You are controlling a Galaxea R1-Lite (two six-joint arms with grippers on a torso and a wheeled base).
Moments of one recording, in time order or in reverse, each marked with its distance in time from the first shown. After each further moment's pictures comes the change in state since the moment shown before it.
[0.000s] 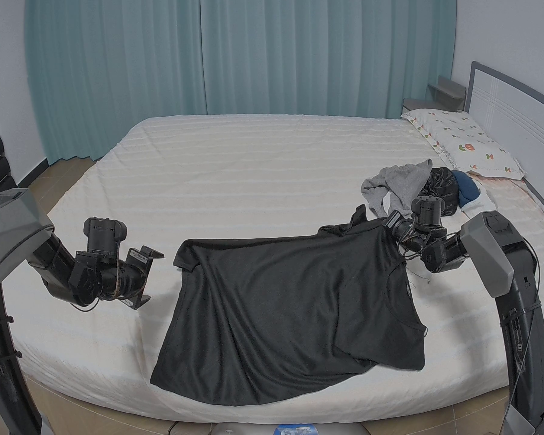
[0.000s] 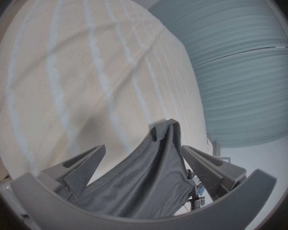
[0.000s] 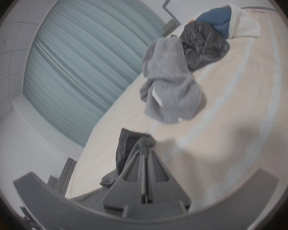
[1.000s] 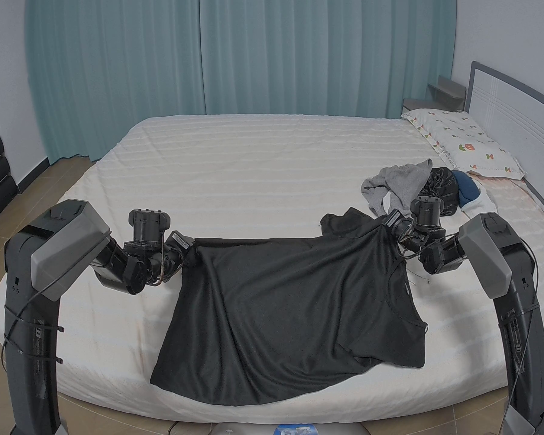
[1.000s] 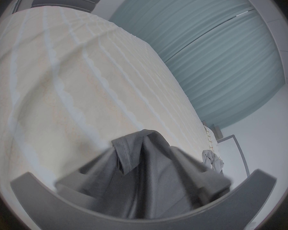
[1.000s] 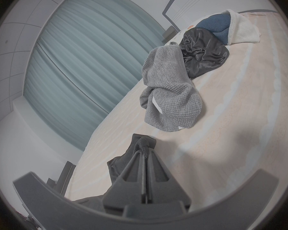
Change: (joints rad) left arm -0.087 0.313 -0.414 -0.071 0.114 0.266; right arm 0.012 0.013 -0.012 -0.030 -0.035 0.002
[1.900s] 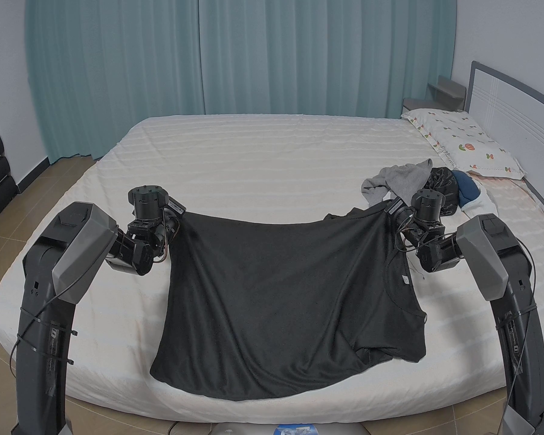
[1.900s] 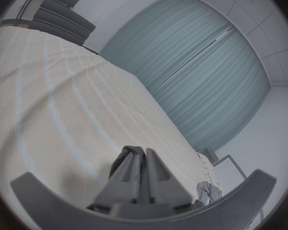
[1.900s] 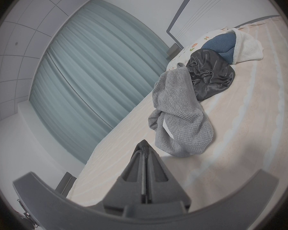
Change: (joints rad) left arm 0.030 0.137 -0.337 -0.093 0.179 0.064; right arm 0.000 0.023 -0.061 -0.120 -0.103 -0.010
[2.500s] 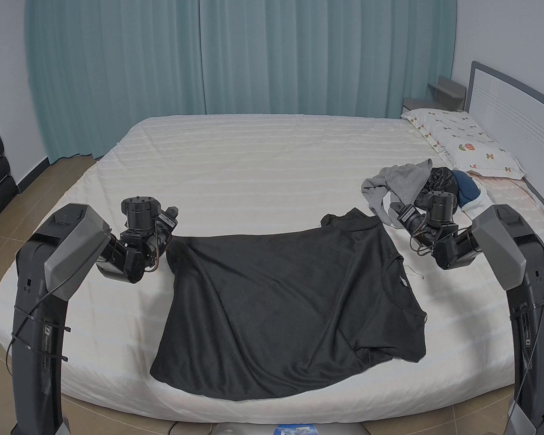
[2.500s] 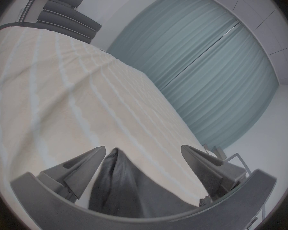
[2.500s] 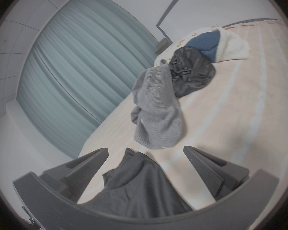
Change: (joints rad) left arm 0.028 -0.024 0.119 -0.001 -0.003 0.001; right arm -0.039 -0.102 0.161 0.103 0.017 0.004
